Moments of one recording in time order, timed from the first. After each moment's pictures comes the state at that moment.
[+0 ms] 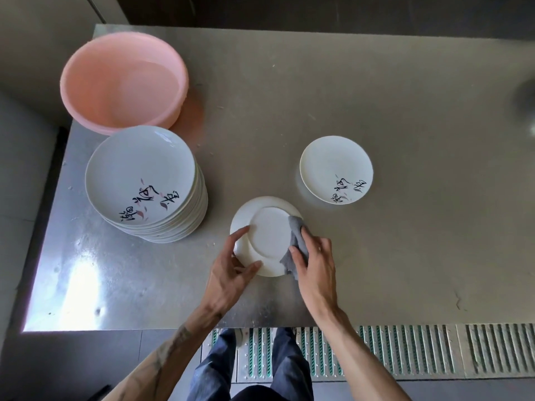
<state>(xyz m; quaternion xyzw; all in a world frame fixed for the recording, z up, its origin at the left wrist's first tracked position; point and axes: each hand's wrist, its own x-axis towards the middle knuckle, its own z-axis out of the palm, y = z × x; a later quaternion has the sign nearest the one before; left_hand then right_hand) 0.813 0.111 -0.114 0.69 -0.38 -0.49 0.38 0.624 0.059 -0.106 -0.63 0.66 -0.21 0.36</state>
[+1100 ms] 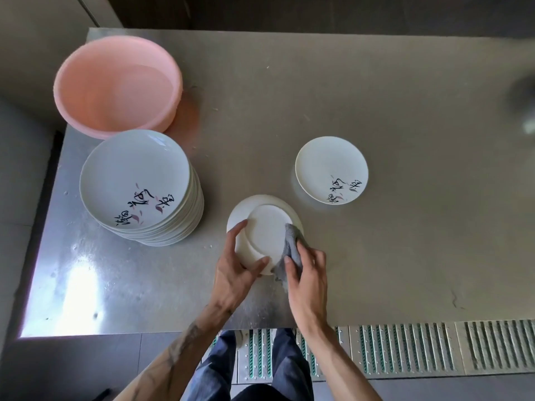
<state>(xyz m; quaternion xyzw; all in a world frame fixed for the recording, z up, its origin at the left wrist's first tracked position) 0.795 0.097 -0.108 0.69 -0.35 -0.49 0.40 0.633 0.085 -0.106 -0.59 0.68 -0.25 0.37</state>
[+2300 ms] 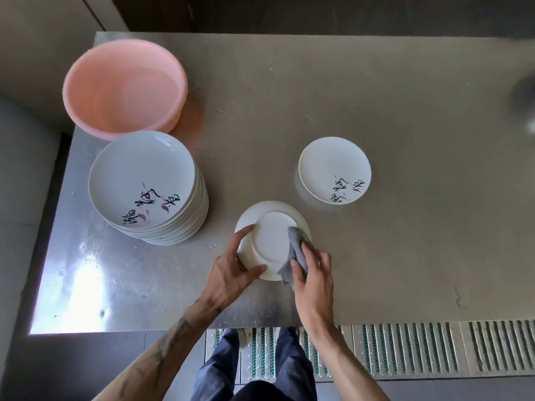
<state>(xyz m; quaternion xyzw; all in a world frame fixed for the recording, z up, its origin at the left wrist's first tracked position) 0.819 0.102 -0.108 0.69 -0.43 -0.50 0.31 0.629 0.090 -0.103 -0.60 0.68 -0.23 0.35</state>
